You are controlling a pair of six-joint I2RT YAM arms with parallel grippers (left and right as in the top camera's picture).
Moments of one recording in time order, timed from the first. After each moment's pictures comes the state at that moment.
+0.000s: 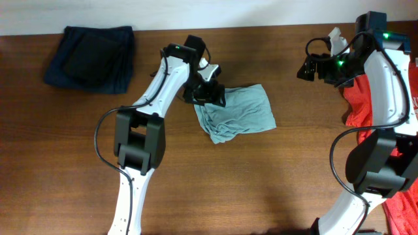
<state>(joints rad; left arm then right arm) -0.38 2.47 2.20 -1.23 0.48 -0.03 -0.22 2.01 1.92 -1.23 -0.41 -0.12</state>
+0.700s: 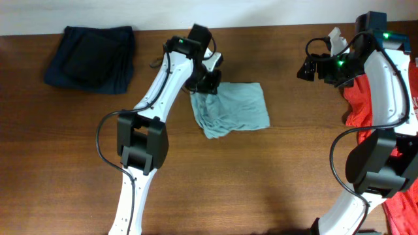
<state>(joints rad) -0.40 2.49 2.39 -1.27 0.32 -0.09 -0.22 2.01 1.92 -1.23 -0.41 -0.12</state>
